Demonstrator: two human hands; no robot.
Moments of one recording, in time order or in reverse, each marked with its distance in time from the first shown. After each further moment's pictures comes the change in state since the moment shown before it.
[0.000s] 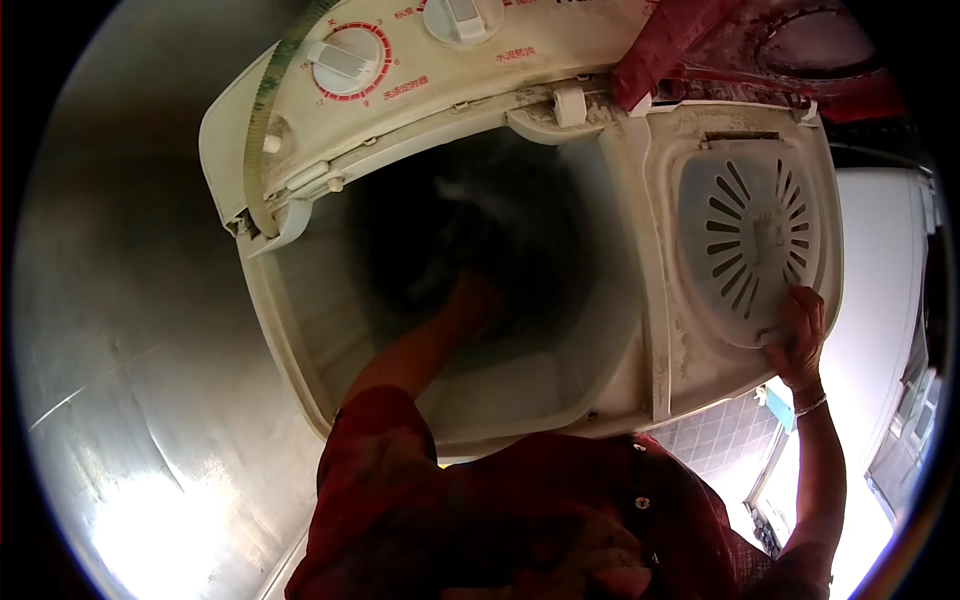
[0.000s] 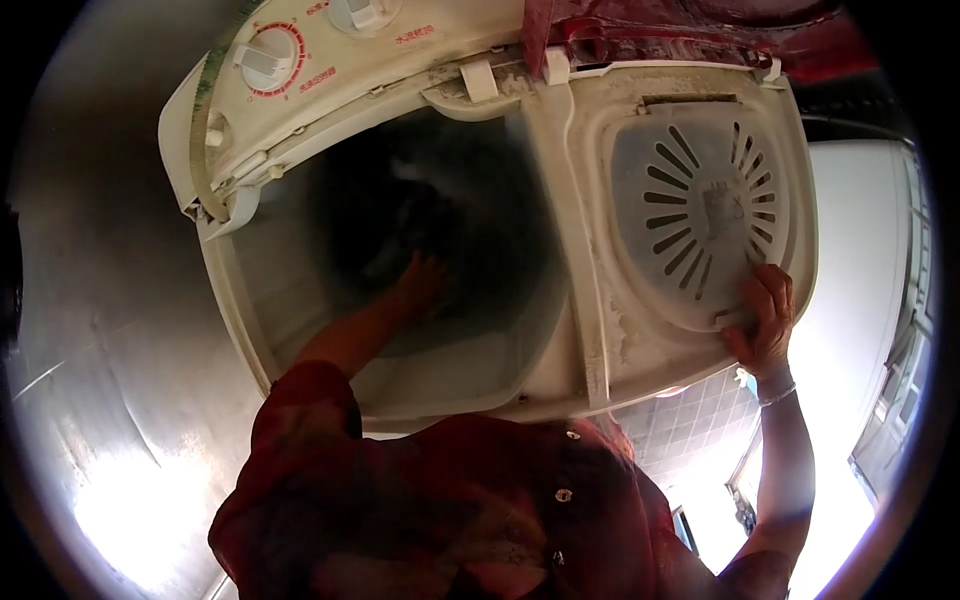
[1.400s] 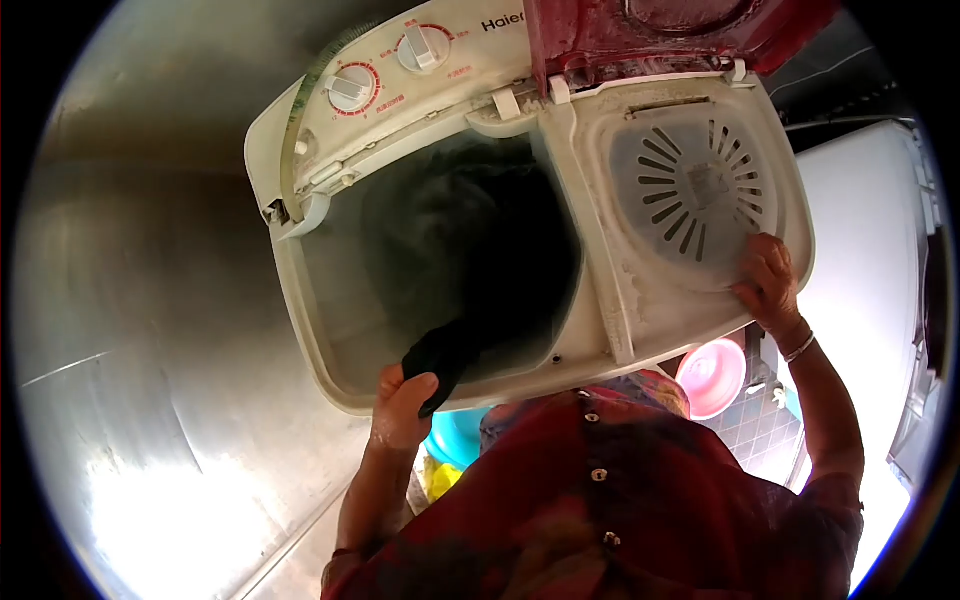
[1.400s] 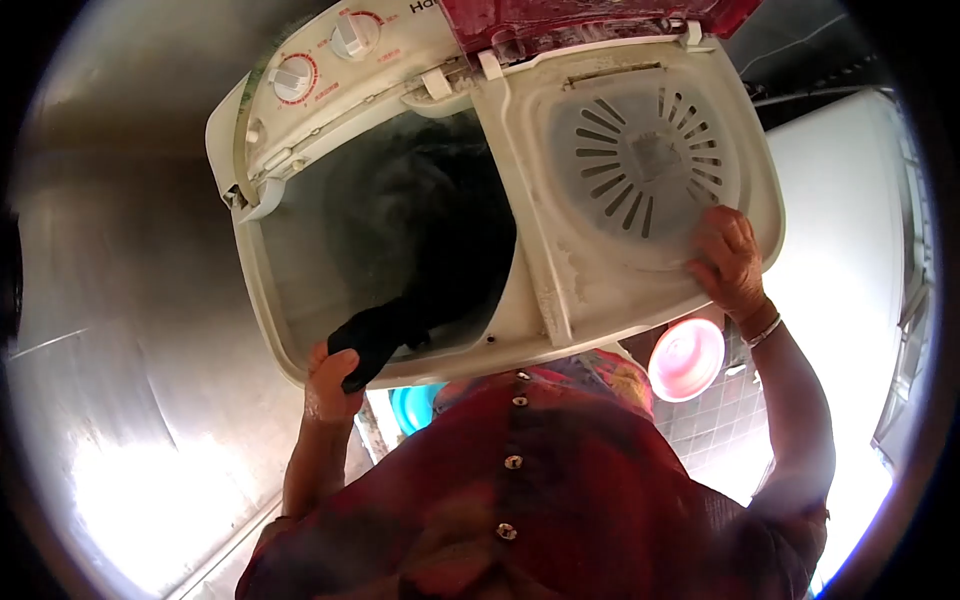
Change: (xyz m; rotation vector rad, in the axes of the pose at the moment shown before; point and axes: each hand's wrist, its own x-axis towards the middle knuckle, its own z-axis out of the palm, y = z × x) left_hand -0.211 0.102 -0.214 -2.332 0.905 -0.418; right_hand -0.002 0.000 -0.005 0.049 0.148 -0.204
